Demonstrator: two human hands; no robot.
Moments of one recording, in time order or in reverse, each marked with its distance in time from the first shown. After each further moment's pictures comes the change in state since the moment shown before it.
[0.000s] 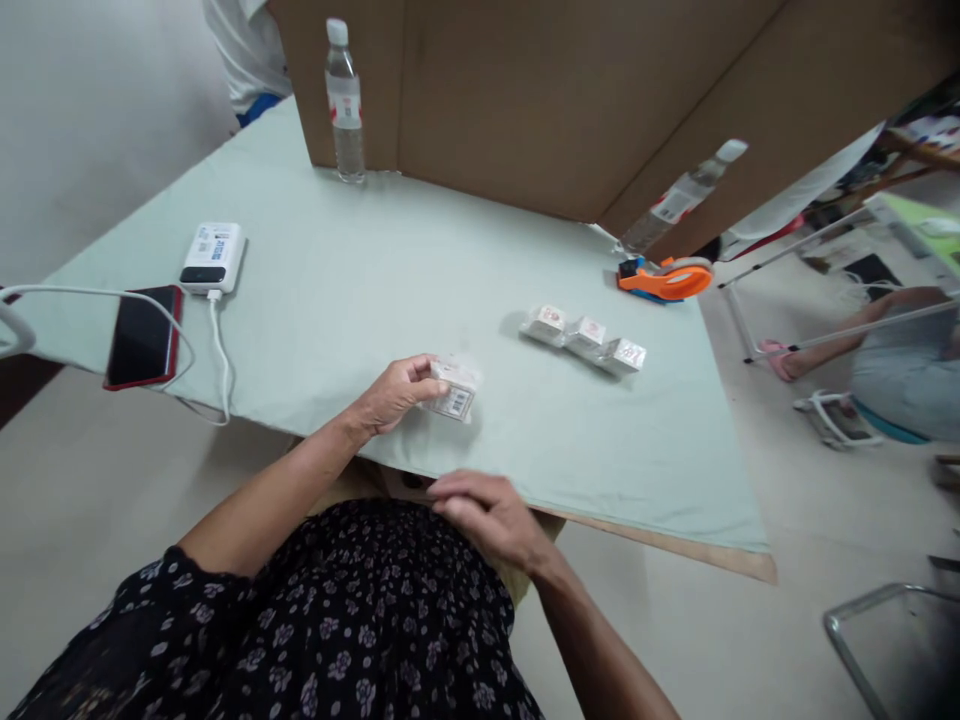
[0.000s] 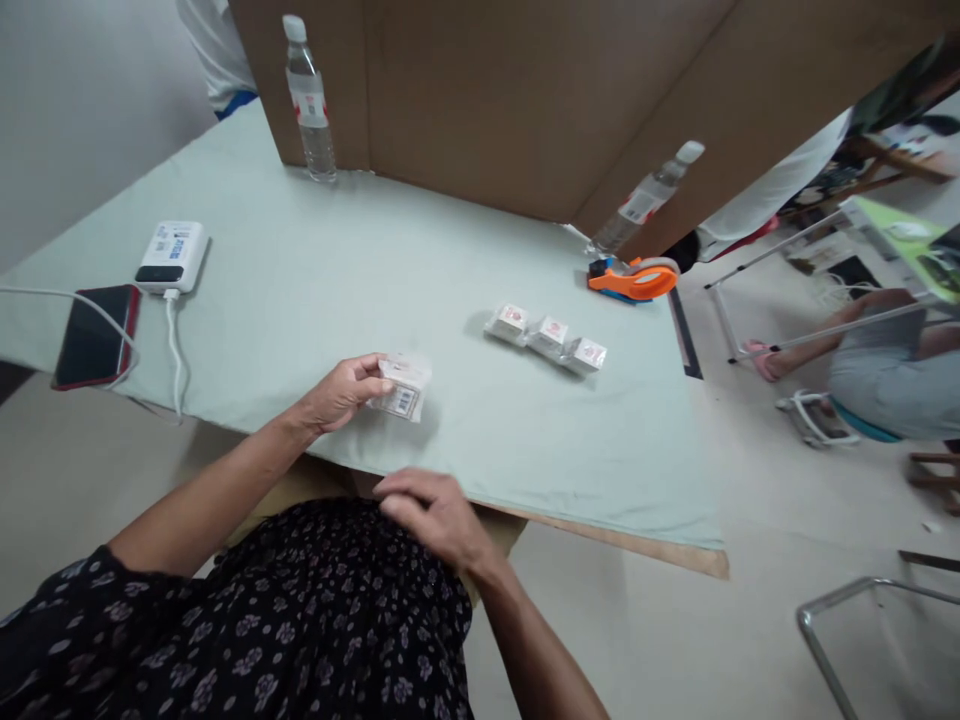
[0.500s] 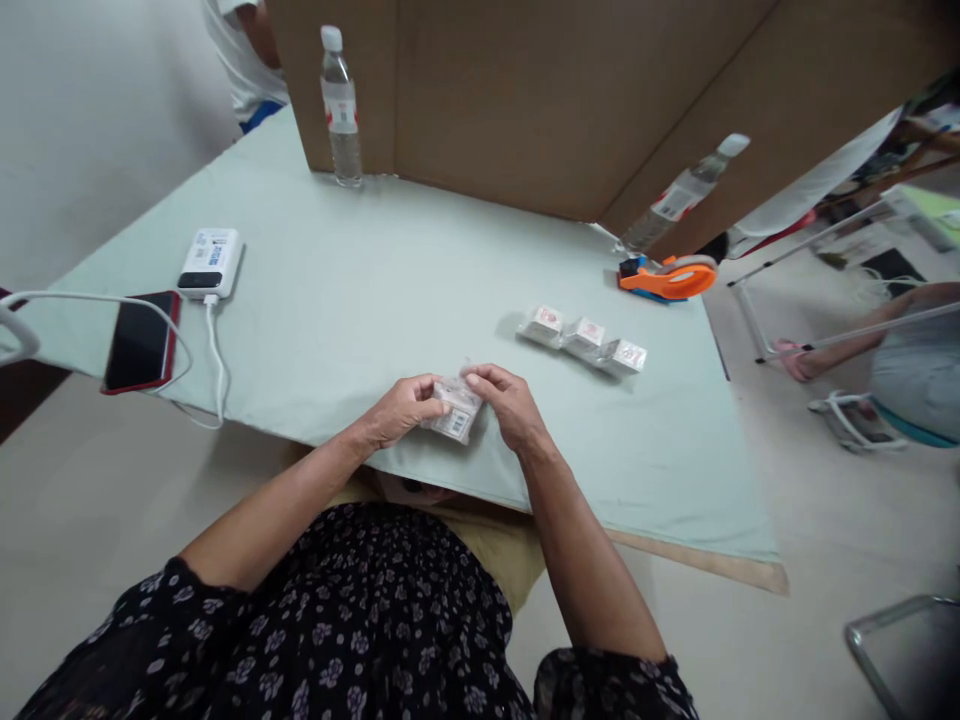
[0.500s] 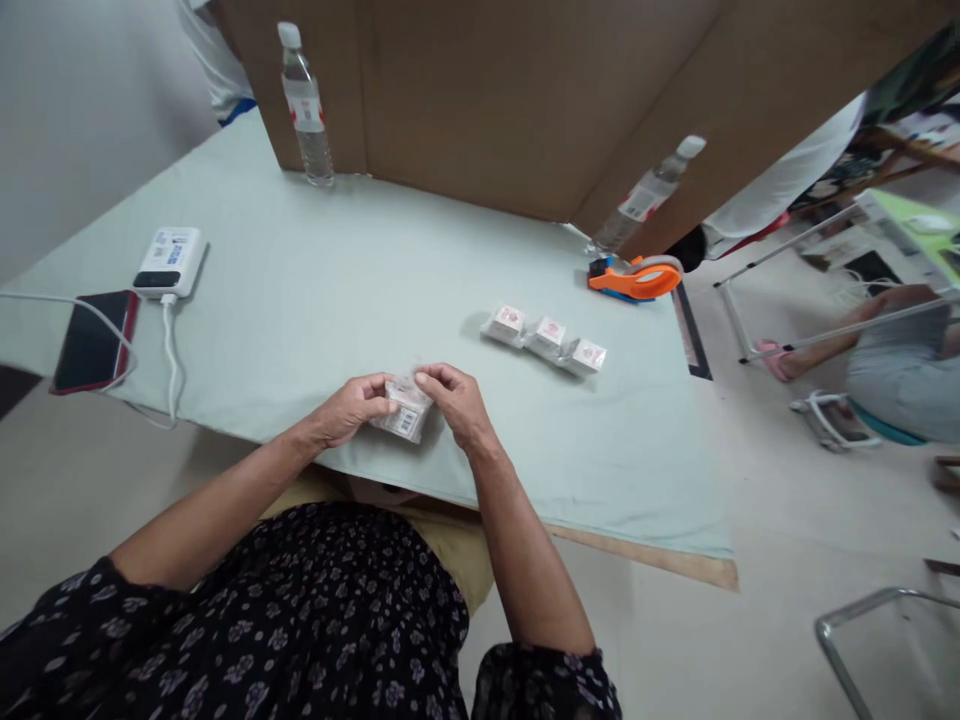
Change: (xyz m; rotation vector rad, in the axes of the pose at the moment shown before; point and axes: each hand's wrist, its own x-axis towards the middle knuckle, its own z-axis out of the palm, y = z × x) left_hand 0.002 -0.022 0.011 0.041 -0.019 -0.081; right_hand 0.099 0.027 -0.059 0.302 0.402 0.156
